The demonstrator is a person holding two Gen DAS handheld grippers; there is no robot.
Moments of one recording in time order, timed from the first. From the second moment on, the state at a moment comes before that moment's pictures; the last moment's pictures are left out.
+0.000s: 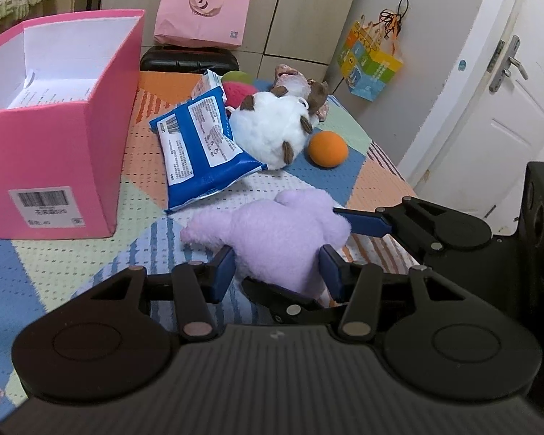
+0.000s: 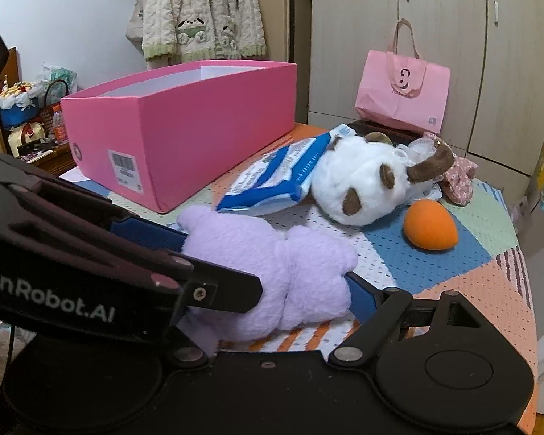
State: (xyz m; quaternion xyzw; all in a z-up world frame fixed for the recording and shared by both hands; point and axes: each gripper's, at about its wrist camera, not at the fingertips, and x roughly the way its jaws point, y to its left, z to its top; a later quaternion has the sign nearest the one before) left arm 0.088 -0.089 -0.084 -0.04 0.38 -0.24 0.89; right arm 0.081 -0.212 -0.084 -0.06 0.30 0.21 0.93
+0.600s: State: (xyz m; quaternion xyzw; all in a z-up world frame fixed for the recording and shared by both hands) left arm 0.045 -0.040 -0.018 -0.05 0.37 -0.27 0.89; right arm 0.049 -0.186 -0.024 -0.02 0.32 0.23 0.92
